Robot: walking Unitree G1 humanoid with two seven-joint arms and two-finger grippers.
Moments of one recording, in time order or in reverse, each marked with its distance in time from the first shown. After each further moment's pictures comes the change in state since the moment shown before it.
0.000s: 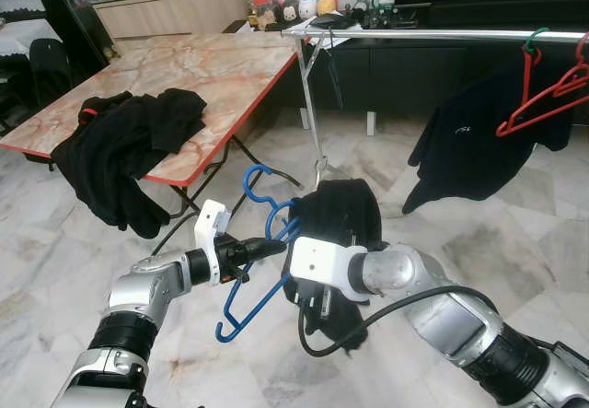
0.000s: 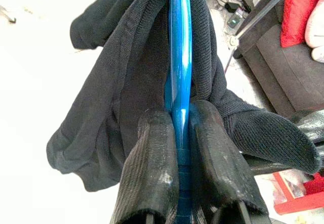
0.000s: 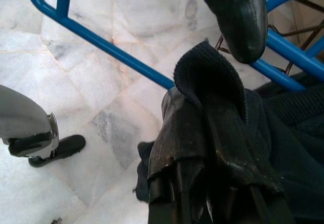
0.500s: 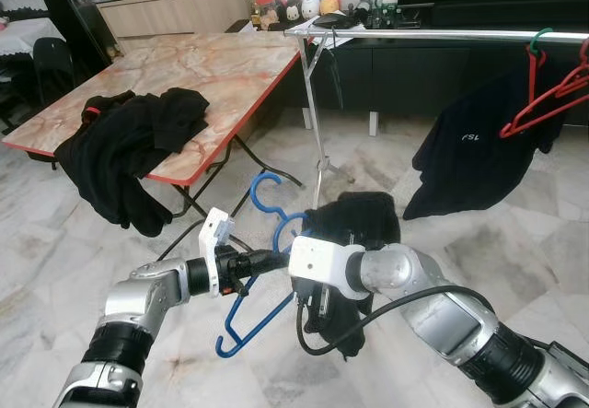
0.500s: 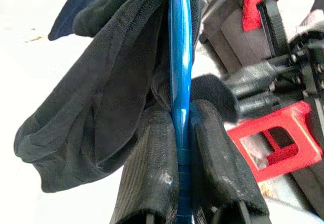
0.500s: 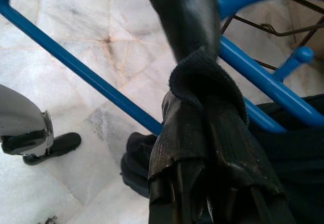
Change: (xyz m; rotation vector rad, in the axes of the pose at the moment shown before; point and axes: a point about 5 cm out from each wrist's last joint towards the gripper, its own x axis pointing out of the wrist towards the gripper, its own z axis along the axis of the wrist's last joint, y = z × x) left arm -0.010 -0.016 -0.008 -0.011 0.059 -0.160; right arm 0.001 -0.003 -0.003 -0.012 0.017 -0.019
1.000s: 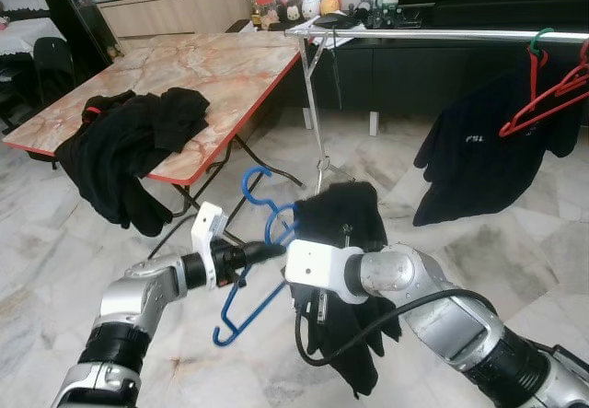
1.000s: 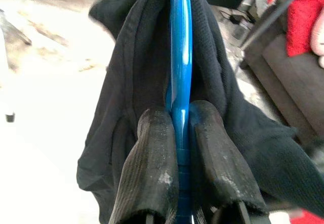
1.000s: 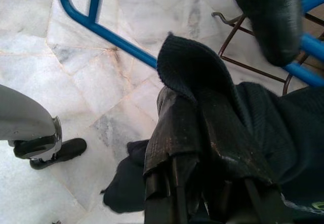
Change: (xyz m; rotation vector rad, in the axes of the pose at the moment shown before) left arm 0.004 0.012 0.021 0.068 -0.117 0.196; right arm -0.006 0.007 0.011 -0.009 -0.057 0.059
